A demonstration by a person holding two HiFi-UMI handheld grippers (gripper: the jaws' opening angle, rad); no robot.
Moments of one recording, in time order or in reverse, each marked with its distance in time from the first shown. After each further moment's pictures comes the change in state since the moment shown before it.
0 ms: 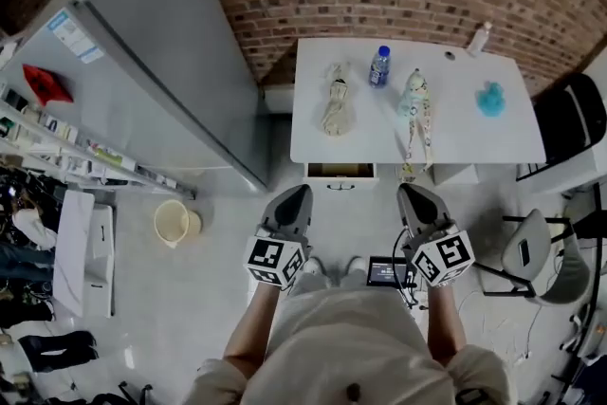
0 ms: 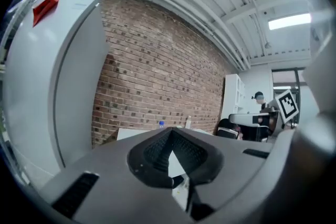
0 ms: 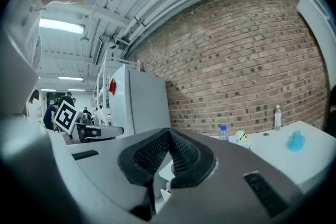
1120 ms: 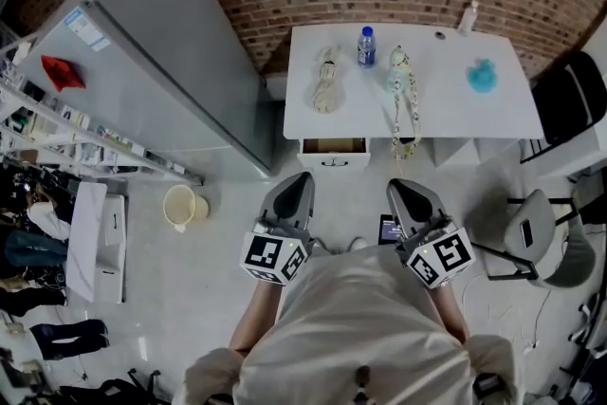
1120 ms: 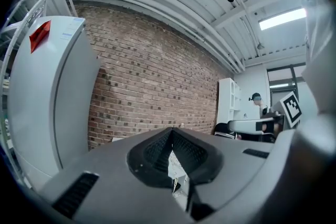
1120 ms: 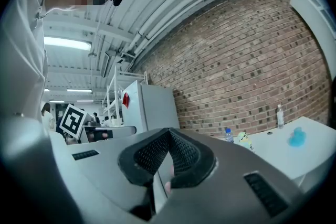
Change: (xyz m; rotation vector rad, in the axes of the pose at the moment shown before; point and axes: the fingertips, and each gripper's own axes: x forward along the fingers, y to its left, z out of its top) left arm -0.043 -0.111 0.047 0.054 -0.067 0.012; right arm -0.101 0.035 0.042 0.053 -0.069 0.089
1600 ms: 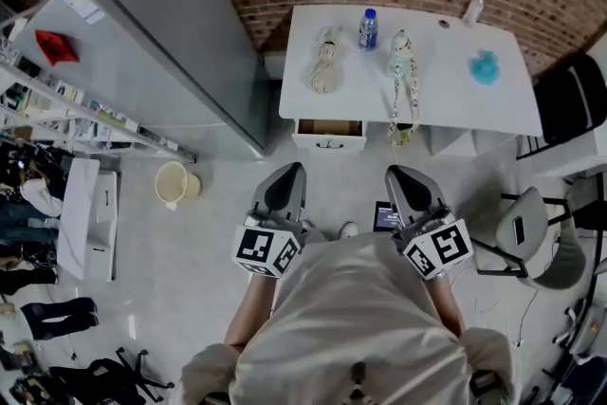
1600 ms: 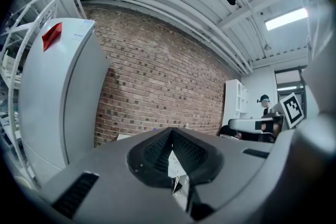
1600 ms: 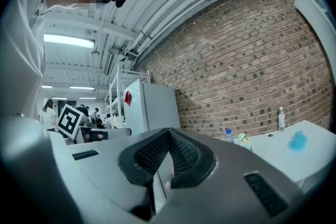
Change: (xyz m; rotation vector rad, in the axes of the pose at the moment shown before) left arm -0.017 -0.001 -0.015 -0.038 -0.008 0.074; right arm -0.006 -0.003 -0.005 -0.026 0.008 0.022
